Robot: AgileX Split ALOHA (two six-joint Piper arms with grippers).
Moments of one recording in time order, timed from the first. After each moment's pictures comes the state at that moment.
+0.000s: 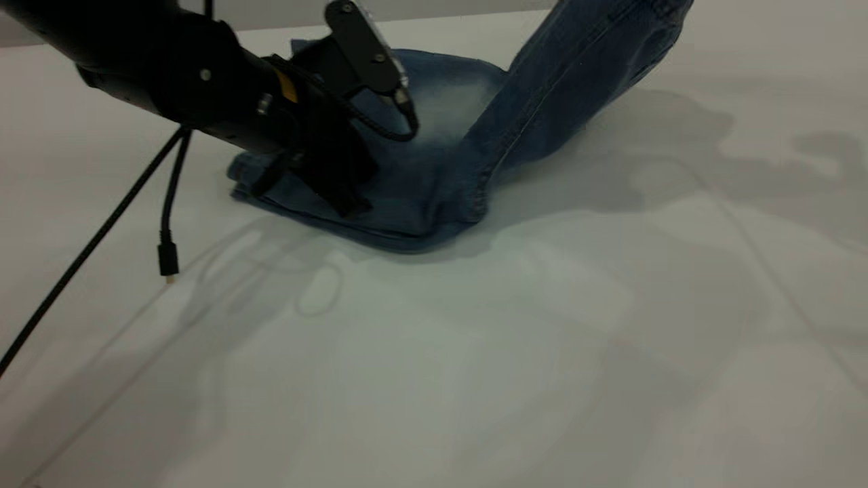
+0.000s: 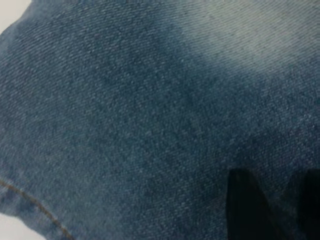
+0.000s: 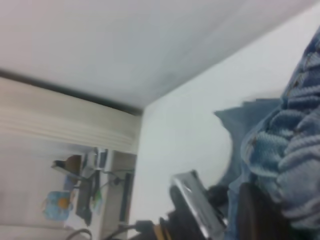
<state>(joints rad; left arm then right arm) -0.46 2.26 -1.06 0.11 -0.22 0.59 -0.19 1.84 -0.90 1.74 1.09 -1.21</state>
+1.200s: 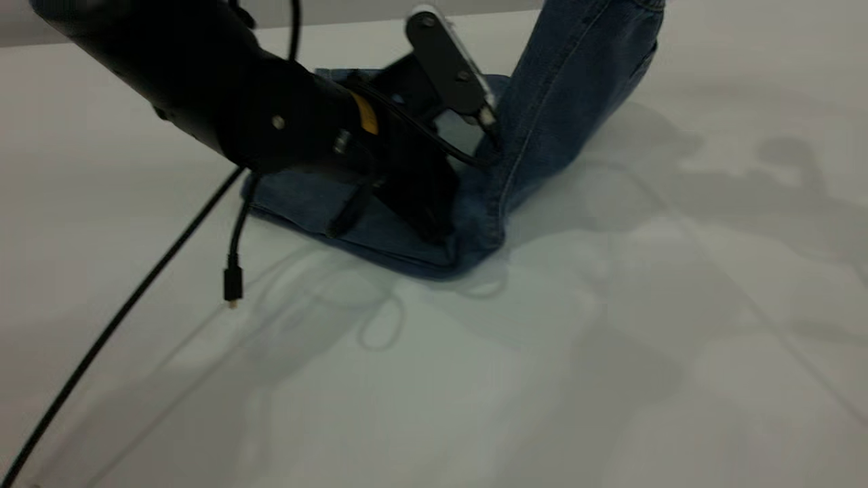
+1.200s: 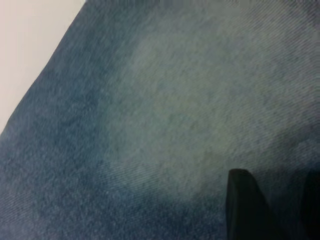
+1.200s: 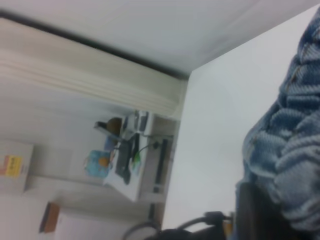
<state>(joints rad) -0.61 2.27 -1.06 0.11 -0.37 0.50 -0.12 1.84 -0.90 1.74 1.23 -1.21</state>
